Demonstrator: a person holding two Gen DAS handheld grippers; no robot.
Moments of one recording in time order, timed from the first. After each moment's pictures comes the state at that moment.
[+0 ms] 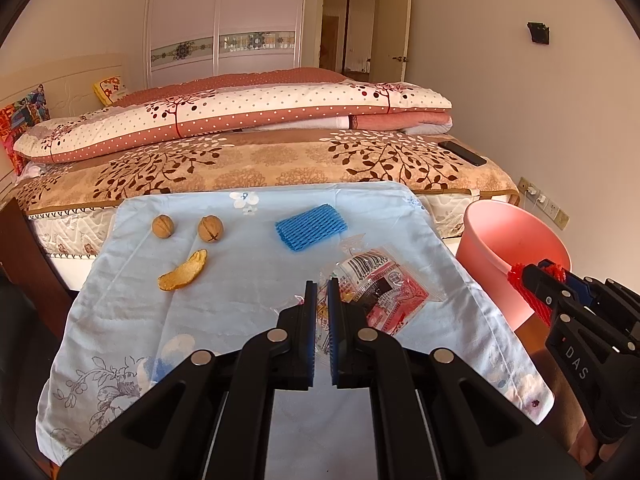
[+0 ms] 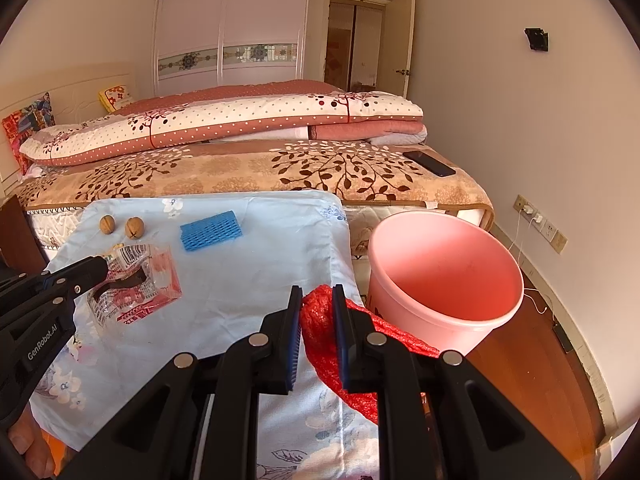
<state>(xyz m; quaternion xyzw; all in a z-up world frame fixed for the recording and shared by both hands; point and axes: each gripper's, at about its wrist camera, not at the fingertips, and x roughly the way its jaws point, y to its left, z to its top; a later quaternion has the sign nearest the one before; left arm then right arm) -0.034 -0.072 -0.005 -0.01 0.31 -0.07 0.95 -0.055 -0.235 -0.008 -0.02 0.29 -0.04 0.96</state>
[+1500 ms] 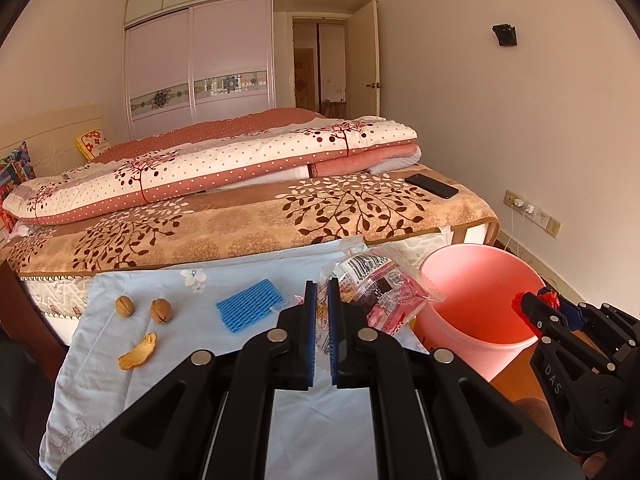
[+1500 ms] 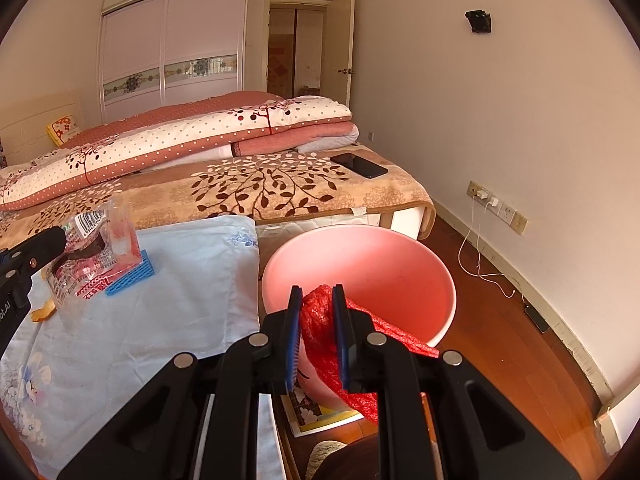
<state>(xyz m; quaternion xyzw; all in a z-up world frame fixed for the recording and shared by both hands) -0.004 -0.163 0.039 0.04 0.24 -0.10 0.97 -0.033 -0.325 0.008 0.02 0.28 -0.13 0.95</state>
